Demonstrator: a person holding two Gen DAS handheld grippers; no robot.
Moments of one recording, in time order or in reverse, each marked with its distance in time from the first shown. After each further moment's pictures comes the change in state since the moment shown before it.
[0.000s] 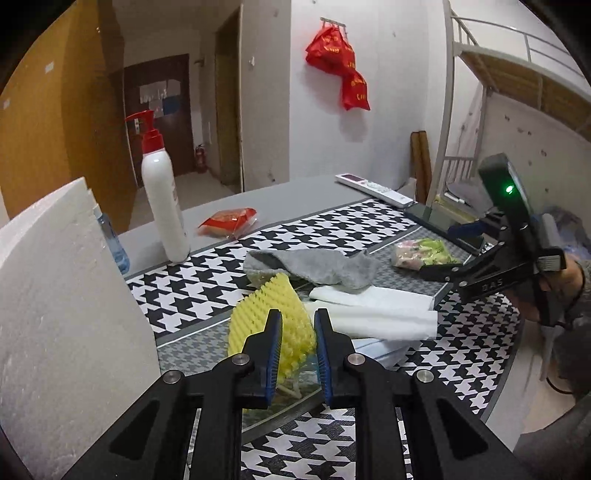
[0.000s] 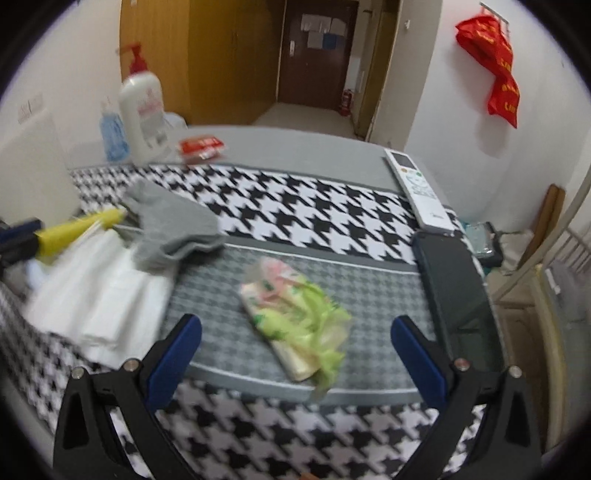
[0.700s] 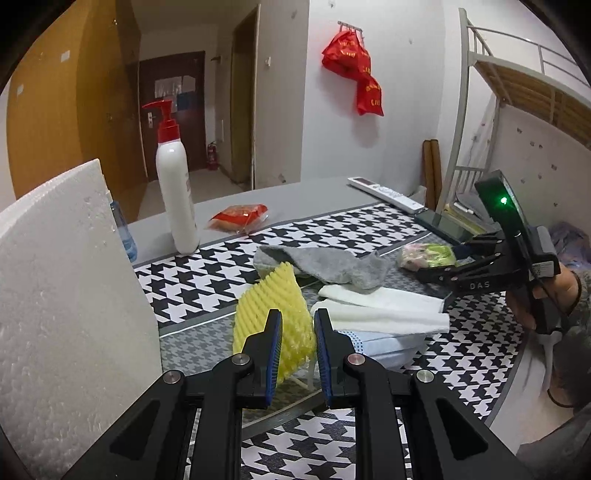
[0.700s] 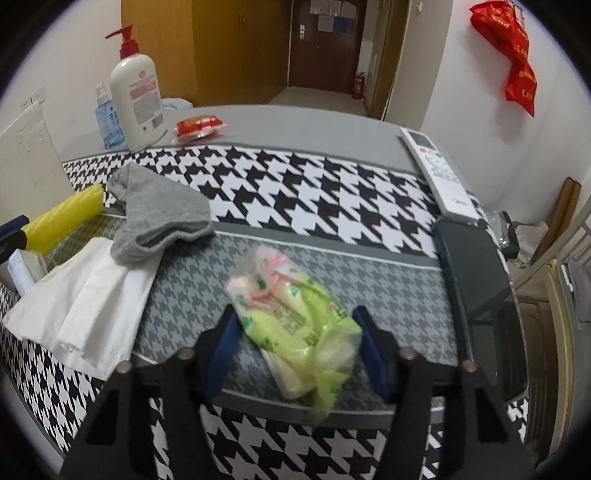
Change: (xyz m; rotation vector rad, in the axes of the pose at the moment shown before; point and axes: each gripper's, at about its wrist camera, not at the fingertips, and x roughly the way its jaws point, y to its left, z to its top) left arm -0.001 0.004 -0.006 -0.043 -0.021 0.027; right arm 0.022 -0.010 0.003 0.013 0.057 0.075
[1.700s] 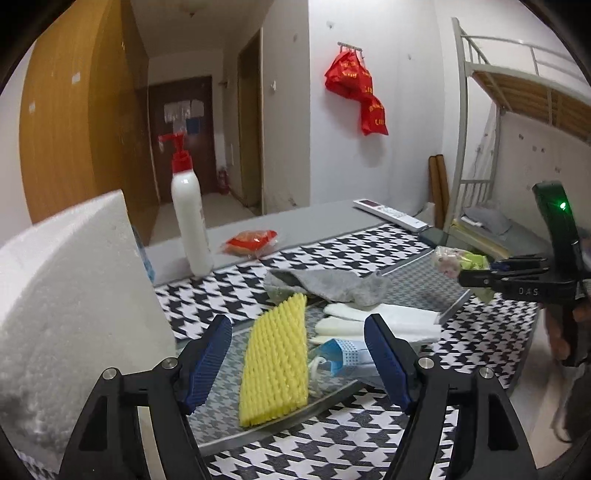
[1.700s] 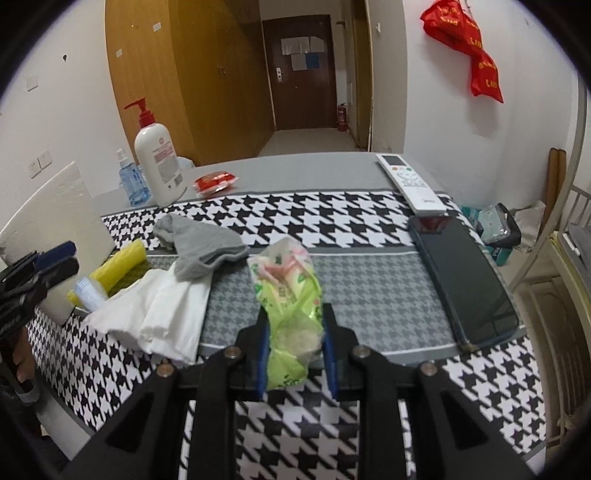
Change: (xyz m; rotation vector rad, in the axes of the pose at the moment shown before) left arm -0.017 -0.011 0.000 0.042 -0.088 0.096; right arm -0.062 0.005 -0.036 0.160 -0.191 0.058
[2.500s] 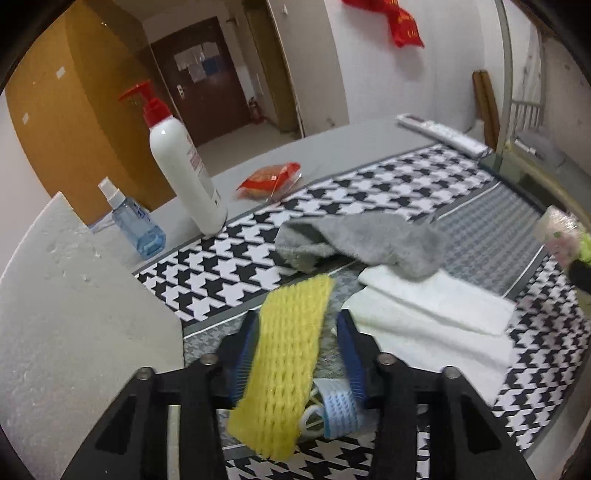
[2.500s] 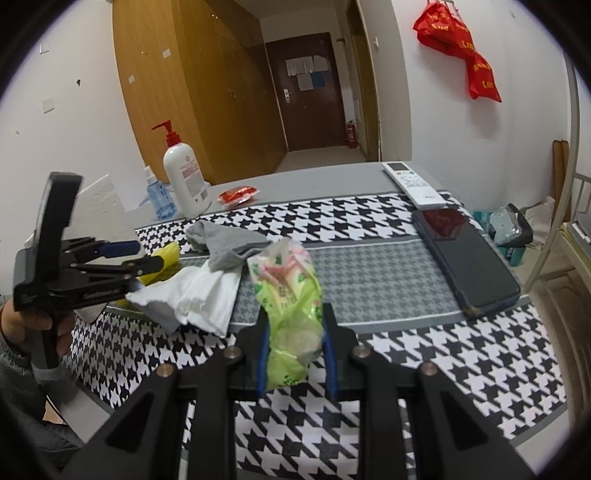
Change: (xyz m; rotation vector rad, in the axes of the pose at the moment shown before) left arm 0.085 -0.020 0.020 0.082 0.362 0.203; right arm -0.030 -0.001 -0.029 0.046 -0.098 0.082
